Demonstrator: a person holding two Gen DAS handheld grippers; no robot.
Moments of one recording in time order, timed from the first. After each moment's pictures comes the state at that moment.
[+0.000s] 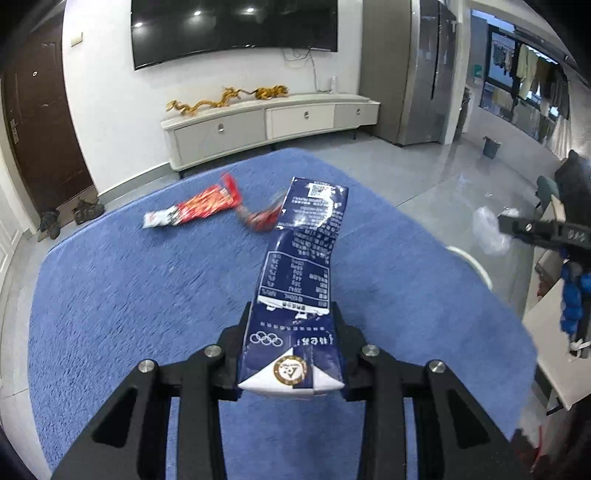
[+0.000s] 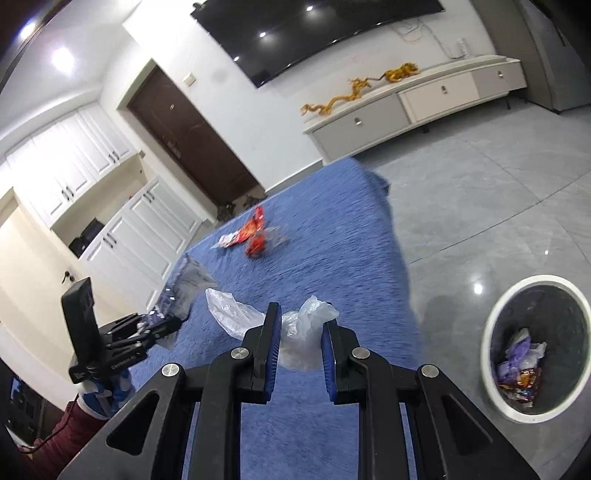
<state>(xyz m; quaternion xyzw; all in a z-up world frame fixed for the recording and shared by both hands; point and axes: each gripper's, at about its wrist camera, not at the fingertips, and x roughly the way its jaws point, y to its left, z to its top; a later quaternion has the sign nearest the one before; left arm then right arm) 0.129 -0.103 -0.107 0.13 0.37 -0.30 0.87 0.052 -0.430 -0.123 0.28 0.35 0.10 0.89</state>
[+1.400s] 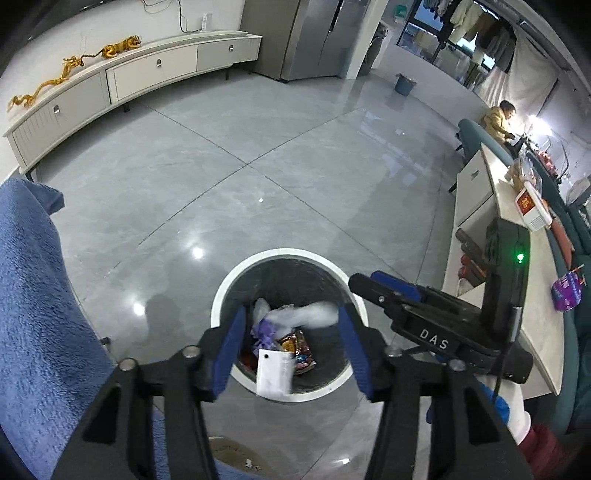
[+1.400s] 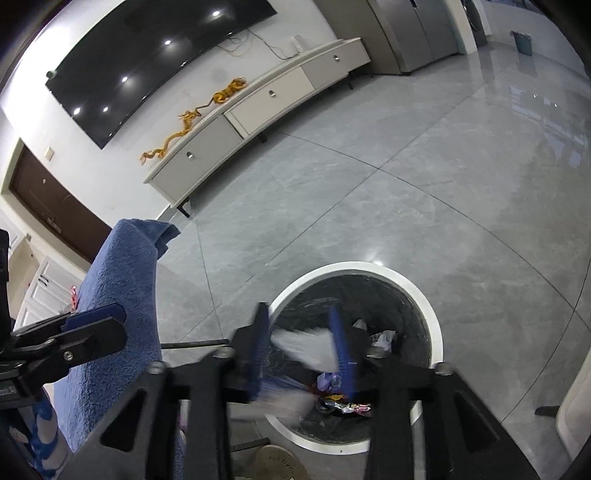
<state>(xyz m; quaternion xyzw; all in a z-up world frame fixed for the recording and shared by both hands) 0.099 -0.498 -0.172 0.15 0.48 -0.46 0.73 -0.004 -0.666 -0.248 0.35 0.37 -0.15 0.85</state>
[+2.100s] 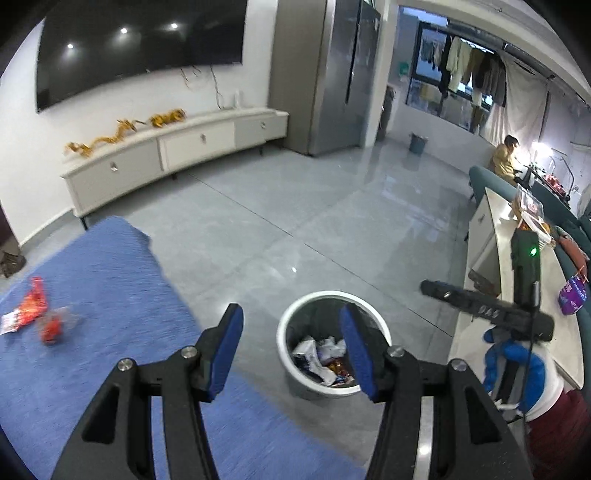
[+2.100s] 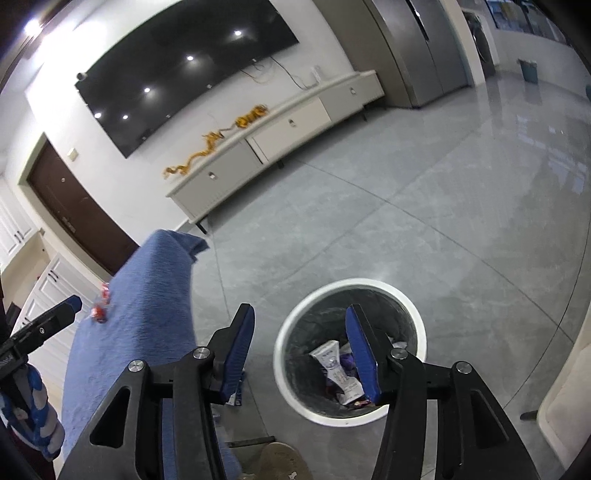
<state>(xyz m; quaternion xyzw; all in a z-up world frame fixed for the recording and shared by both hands) 0.060 -0.351 -0.069 0.12 0.34 -0.43 0.83 -0.060 -0.634 -0.168 0.31 0.32 -0.14 0.88</state>
